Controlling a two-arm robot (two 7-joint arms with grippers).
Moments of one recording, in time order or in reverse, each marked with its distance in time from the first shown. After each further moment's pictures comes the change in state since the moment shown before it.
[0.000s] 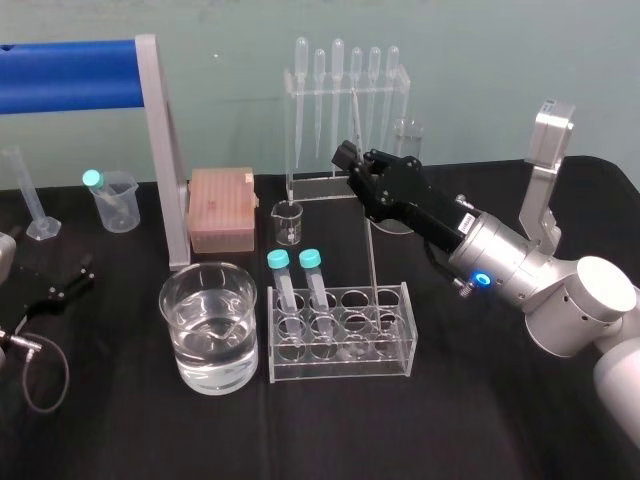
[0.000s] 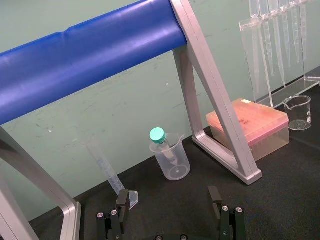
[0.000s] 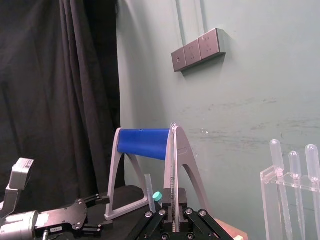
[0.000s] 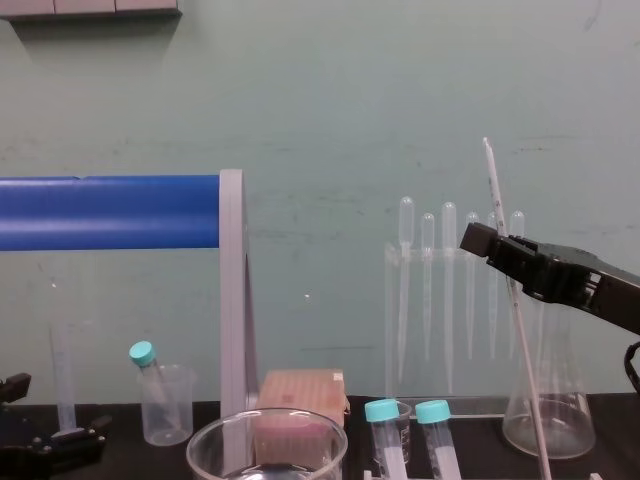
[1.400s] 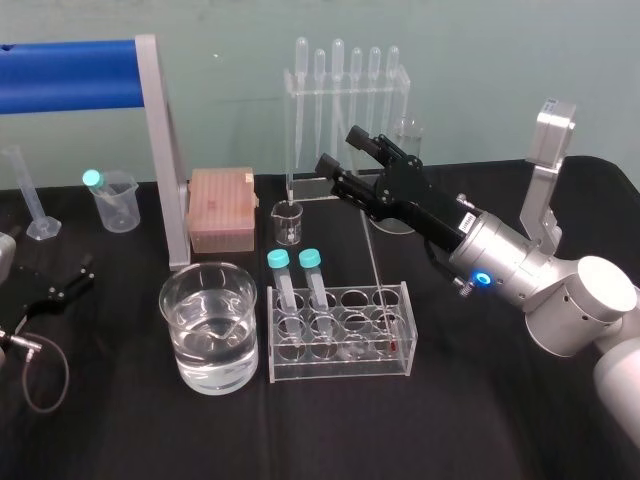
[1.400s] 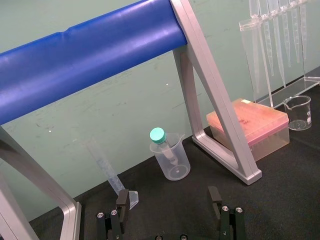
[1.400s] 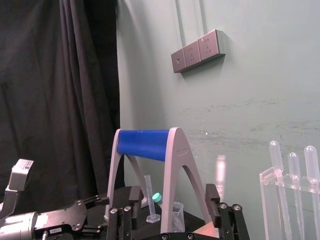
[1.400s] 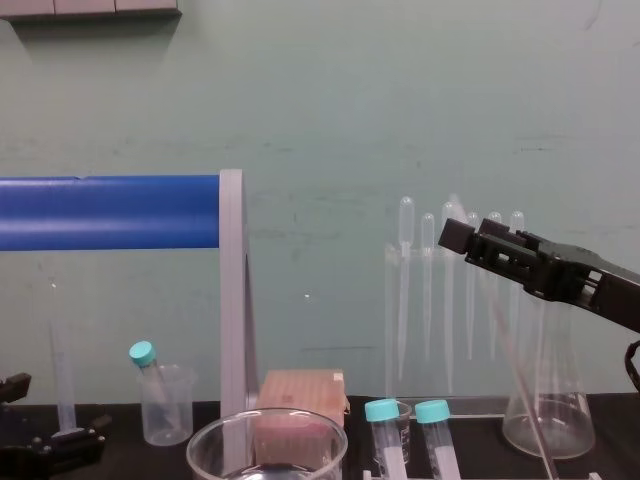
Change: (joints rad) left arm 0.000 0.000 0.000 0.000 0.000 0.000 0.000; right arm 0.000 0.000 0.001 -0.001 0.001 -0.003 -0.001
